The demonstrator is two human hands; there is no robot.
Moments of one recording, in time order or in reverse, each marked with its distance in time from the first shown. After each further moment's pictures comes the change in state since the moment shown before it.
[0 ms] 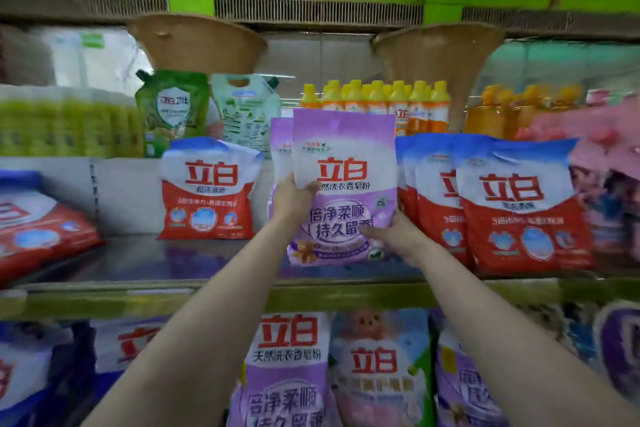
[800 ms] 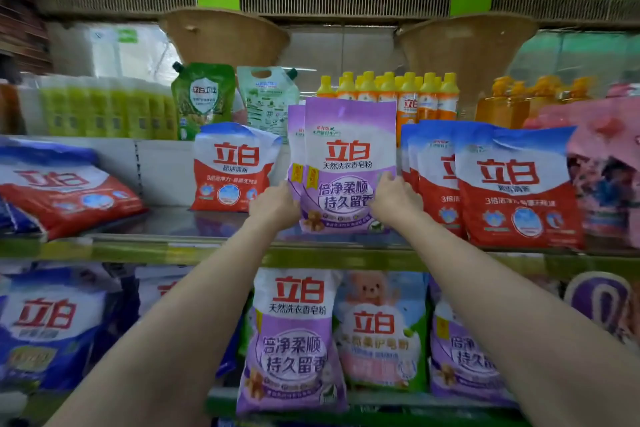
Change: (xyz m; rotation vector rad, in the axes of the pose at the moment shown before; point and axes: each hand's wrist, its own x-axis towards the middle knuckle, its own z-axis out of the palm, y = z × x) left_hand -0.051 -0.022 -0.053 0.905 -0.111 0.118; right_hand -0.044 -0.050 0.020 -1.201 0.222 0.017
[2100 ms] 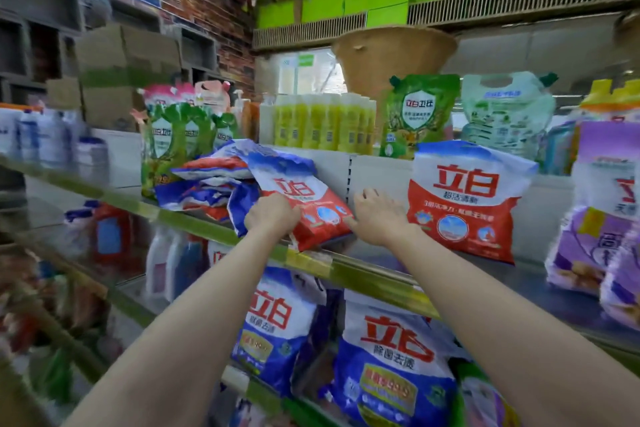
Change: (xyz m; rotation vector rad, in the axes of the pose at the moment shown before) left_hand -0.010 -0.339 -0.135 0.033 0.195 -0.672; right_hand -0.013 -0.386 0.110 -0.014 -0.080 -0.800
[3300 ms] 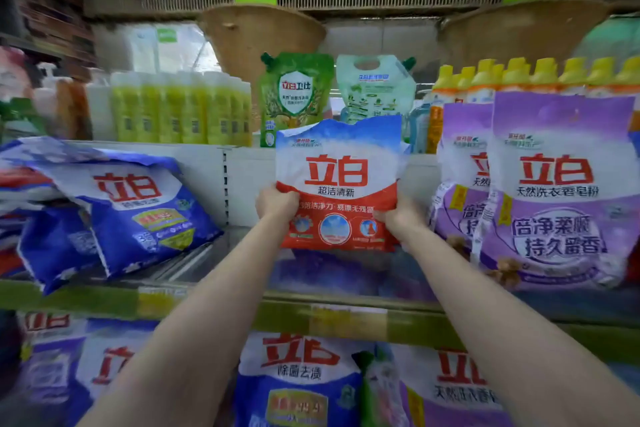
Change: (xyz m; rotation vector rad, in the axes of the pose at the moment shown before) left_hand 0.040 0.170 0.131 -0.892 -0.224 0.069; right_hand -0.025 0.196 0.048 0.924 0.392 0.760
